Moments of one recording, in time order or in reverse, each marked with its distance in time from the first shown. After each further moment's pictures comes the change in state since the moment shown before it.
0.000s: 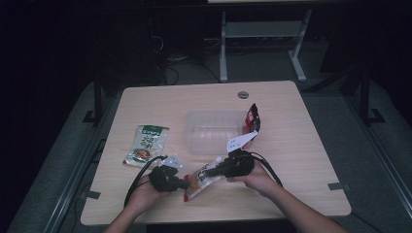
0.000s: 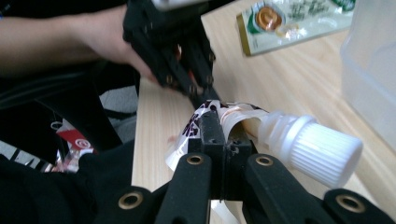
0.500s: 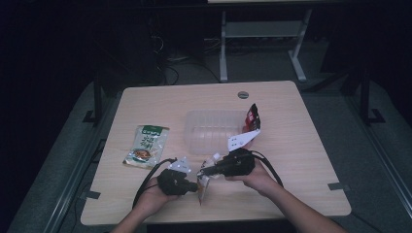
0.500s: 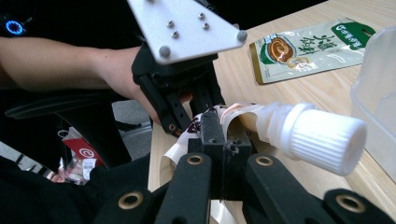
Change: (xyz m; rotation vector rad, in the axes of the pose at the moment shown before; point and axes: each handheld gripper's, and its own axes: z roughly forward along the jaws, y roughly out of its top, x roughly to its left) left arm -0.016 0.010 0.007 -0.062 -0.060 0.062; right arm 0.013 0.012 -0.006 -0.056 0.029 -0.048
